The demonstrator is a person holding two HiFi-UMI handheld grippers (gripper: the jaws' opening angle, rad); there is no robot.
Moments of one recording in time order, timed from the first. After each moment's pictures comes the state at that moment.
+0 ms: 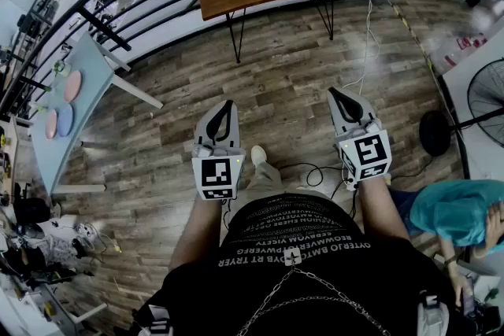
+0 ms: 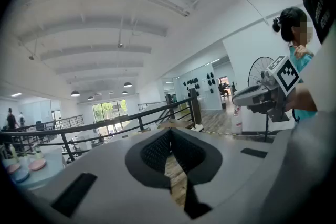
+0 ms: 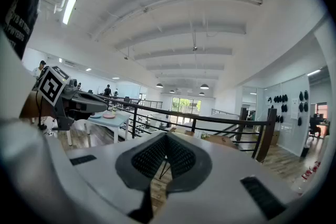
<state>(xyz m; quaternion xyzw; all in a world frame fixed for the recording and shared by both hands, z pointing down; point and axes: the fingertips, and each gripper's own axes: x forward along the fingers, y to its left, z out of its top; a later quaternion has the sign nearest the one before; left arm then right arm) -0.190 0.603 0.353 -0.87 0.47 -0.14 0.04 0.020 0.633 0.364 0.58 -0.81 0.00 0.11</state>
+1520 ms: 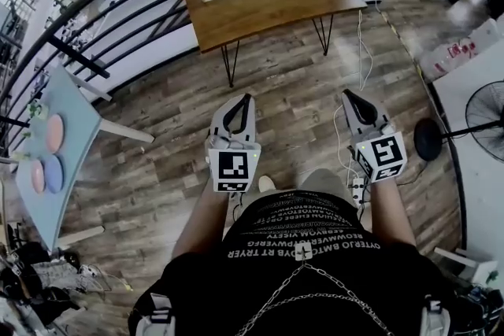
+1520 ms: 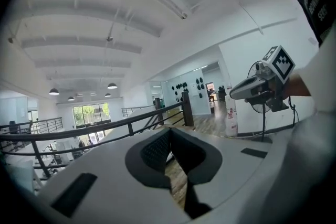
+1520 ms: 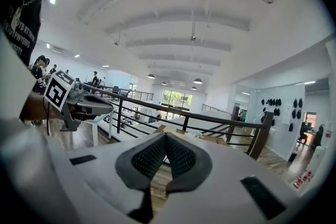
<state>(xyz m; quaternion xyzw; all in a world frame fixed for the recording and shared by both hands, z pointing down) -0.222 0.341 0.369 -0.91 0.39 -0.12 0.05 -0.027 0.406 0.357 0.61 -0.77 0.00 0.16</state>
